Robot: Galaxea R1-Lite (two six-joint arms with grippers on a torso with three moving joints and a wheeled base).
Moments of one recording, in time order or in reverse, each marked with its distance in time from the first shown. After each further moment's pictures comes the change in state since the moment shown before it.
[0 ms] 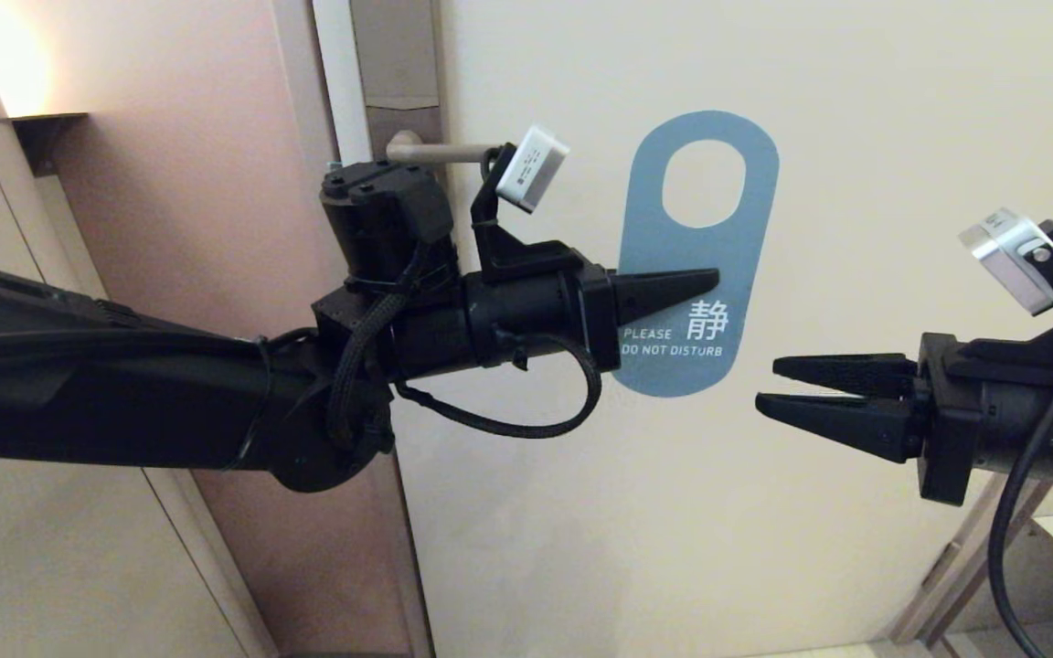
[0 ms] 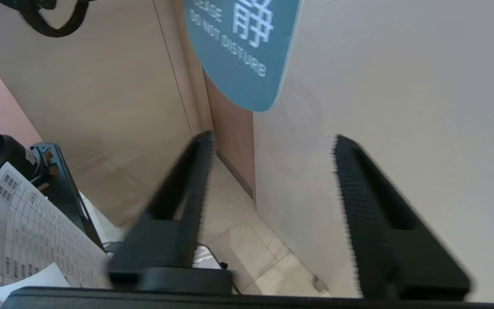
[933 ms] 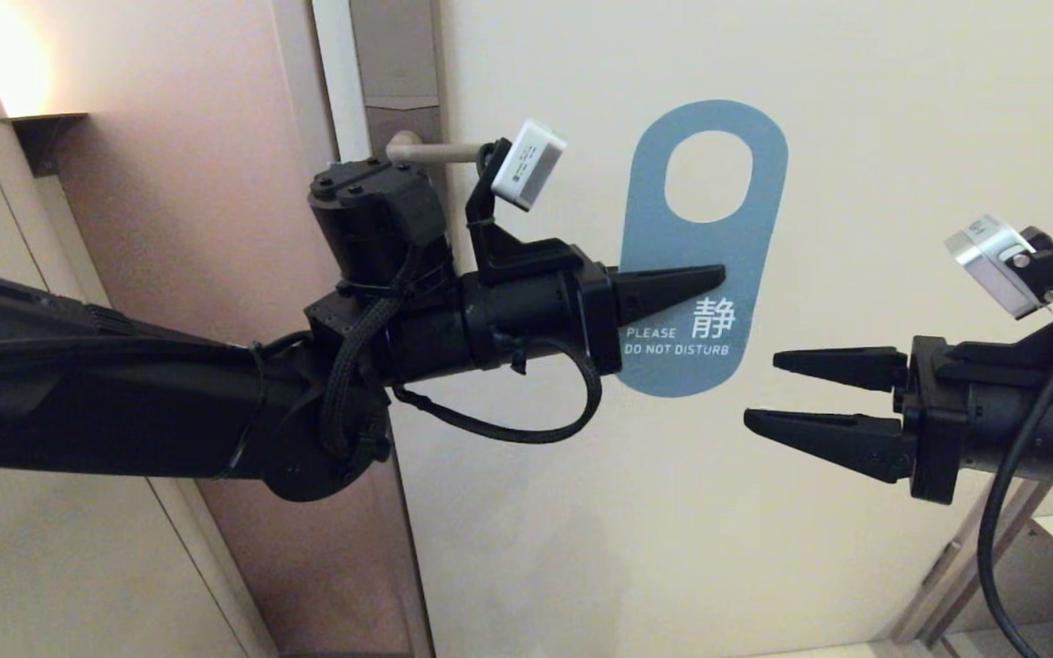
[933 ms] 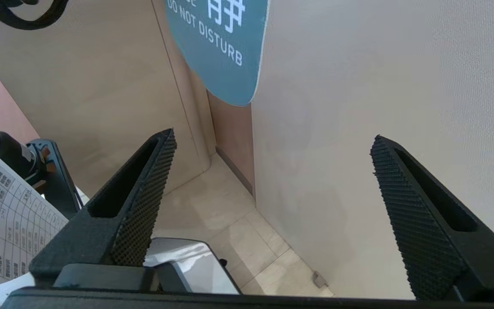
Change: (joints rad) left arm -0.009 -0.012 0.022 -0.040 0.000 -0.003; right arm -0.007 0.019 0.001 -0.002 0.007 -0.009
